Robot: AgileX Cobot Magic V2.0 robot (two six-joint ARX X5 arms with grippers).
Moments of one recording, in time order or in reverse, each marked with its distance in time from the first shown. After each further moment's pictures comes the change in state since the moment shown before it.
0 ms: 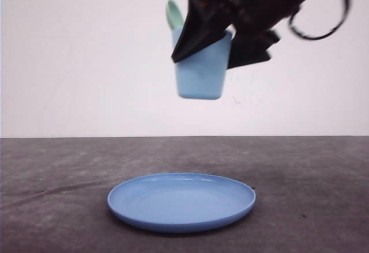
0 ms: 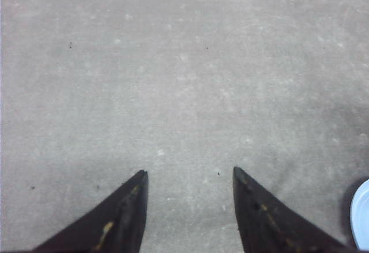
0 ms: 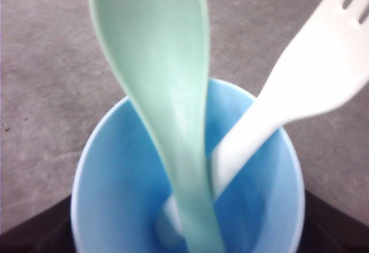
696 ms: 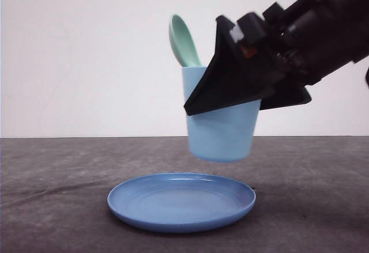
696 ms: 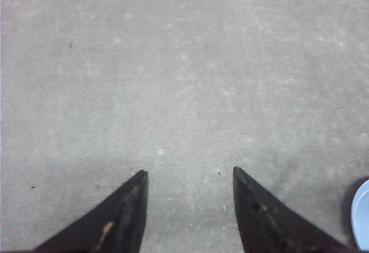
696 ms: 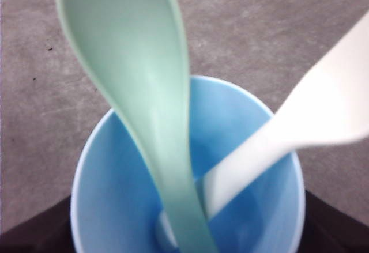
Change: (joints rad) left arm 0.000 0.000 0.000 0.000 0.000 0.000; right arm 0.164 -0.133 -0.380 0.289 0.106 0.011
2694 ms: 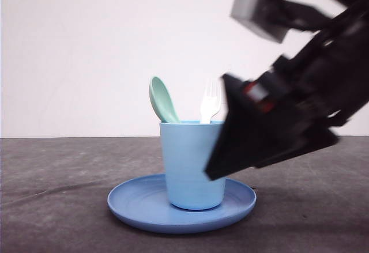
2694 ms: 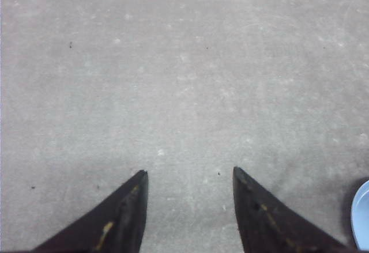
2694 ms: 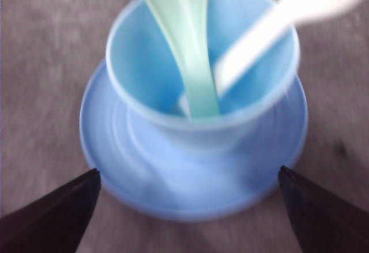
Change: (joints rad) left arm 0.000 0.000 0.000 0.000 0.000 0.000; right arm -0.026 0.012 0.030 -0.322 -0.025 0.026
